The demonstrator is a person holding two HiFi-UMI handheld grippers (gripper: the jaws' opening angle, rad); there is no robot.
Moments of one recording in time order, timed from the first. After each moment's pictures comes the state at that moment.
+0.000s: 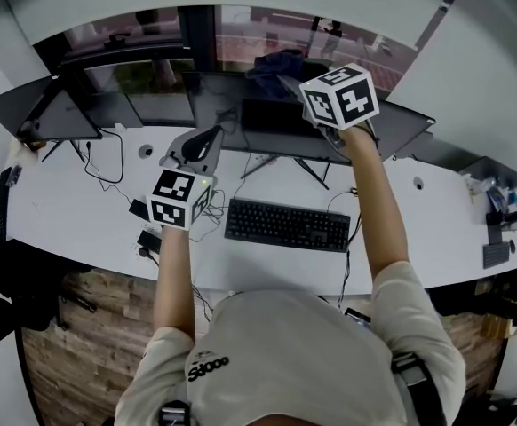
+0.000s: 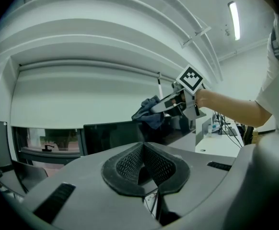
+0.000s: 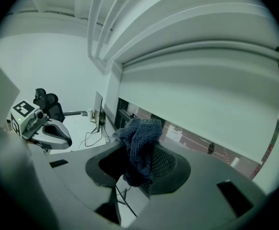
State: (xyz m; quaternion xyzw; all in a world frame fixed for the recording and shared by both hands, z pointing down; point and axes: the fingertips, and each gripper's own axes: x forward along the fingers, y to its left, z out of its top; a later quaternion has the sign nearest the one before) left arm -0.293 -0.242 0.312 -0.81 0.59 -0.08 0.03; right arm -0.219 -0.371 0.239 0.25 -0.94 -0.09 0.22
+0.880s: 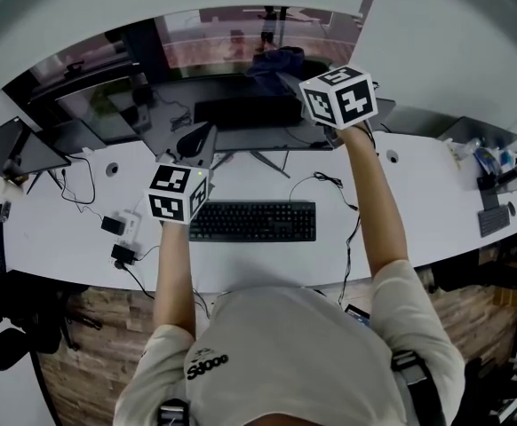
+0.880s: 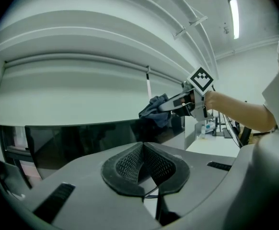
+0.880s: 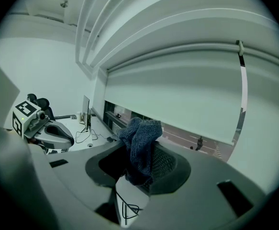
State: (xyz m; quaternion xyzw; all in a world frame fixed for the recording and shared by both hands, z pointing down) left arm -0.144 -0.293 0.314 -0.82 0.56 -0.10 0.01; right arm -0.034 -0.405 0.241 0.32 -0.93 -0.06 0.18
